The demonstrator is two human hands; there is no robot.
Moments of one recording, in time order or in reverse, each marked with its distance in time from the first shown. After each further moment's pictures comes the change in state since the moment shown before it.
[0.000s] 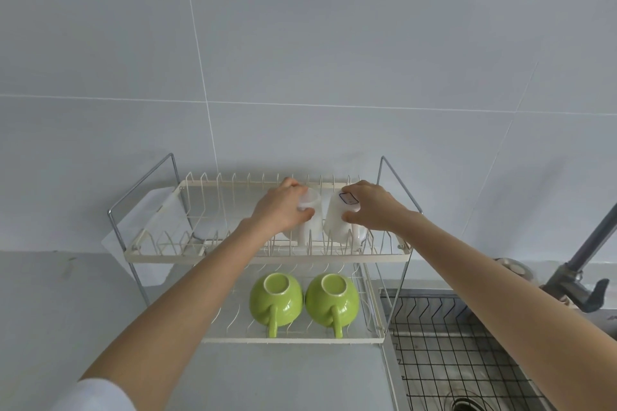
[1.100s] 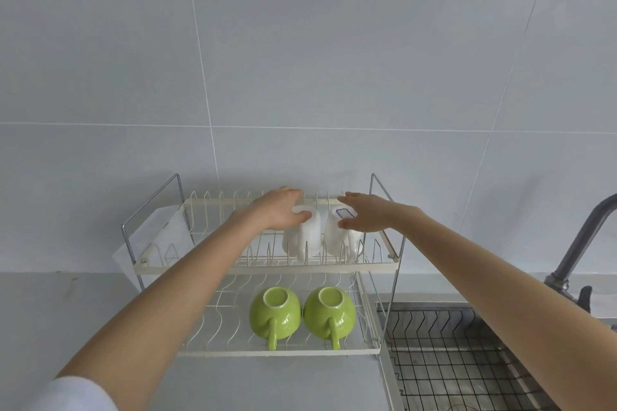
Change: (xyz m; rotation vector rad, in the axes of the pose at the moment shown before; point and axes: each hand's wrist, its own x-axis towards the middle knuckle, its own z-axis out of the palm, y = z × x) left_hand -0.011 0.016 -0.039 0.166 -0.132 0.047; right_hand -0.014 -0.010 -0.029 -0.187 -0.179 -0.035
